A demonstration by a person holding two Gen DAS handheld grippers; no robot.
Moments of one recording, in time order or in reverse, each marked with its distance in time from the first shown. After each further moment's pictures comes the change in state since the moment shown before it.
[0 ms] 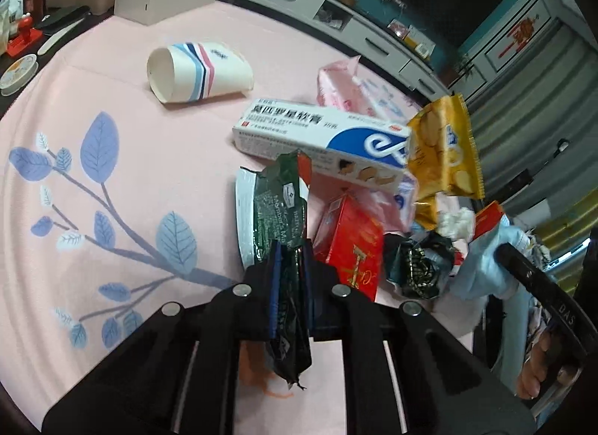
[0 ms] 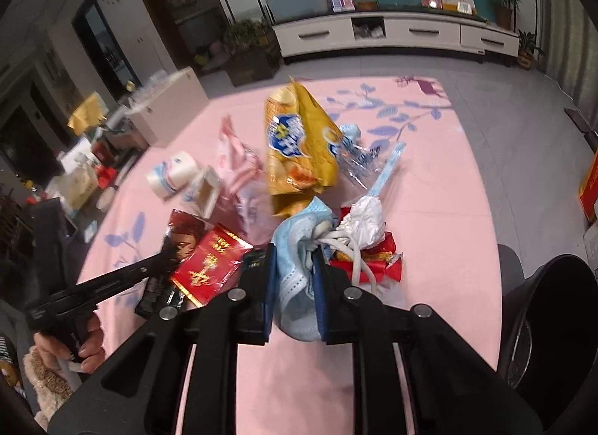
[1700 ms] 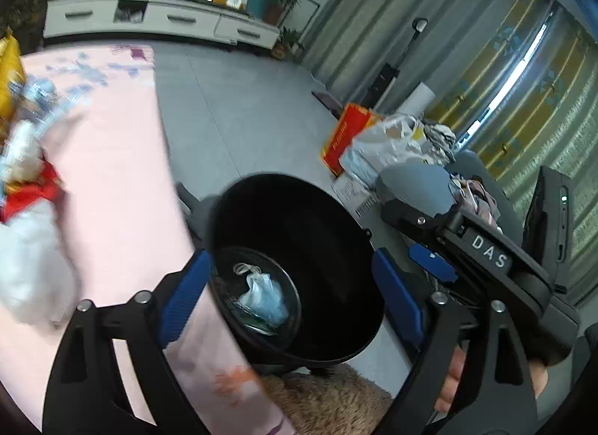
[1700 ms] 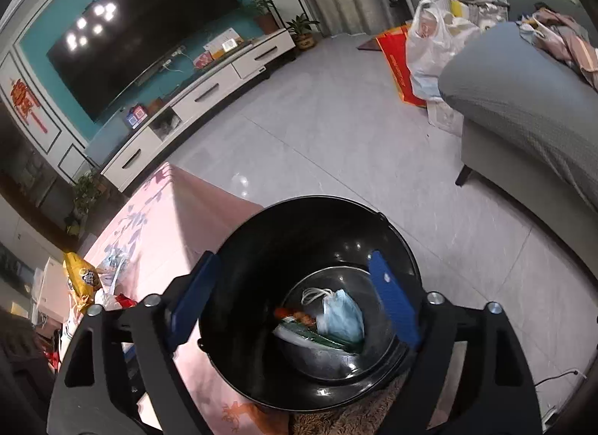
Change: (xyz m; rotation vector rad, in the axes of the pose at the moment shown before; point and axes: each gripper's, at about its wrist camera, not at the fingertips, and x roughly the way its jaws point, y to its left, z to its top) left arm 0.063 -0.322 -0.139 0.465 0.070 -0.409; right arm -0.147 -0.237 -0.117 0.673 -0.286 -0.424
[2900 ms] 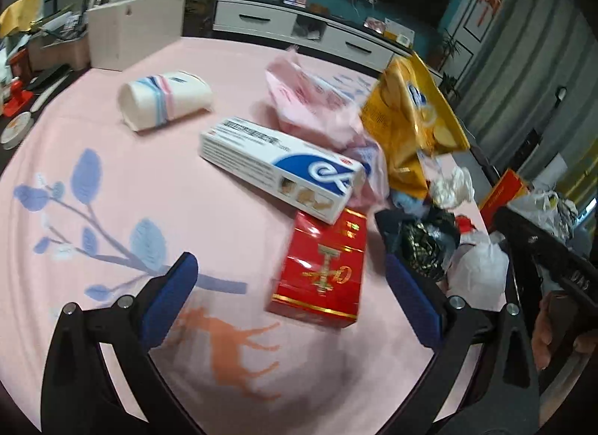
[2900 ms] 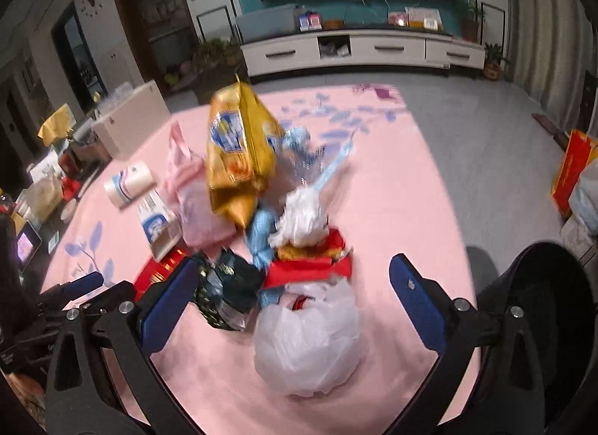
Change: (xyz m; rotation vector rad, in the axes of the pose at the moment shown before) left arm -0.154 0.245 -0.022 -0.243 -0.076 0.504; right arm 0.072 0.256 -0.108 -0.647 0.178 0.290
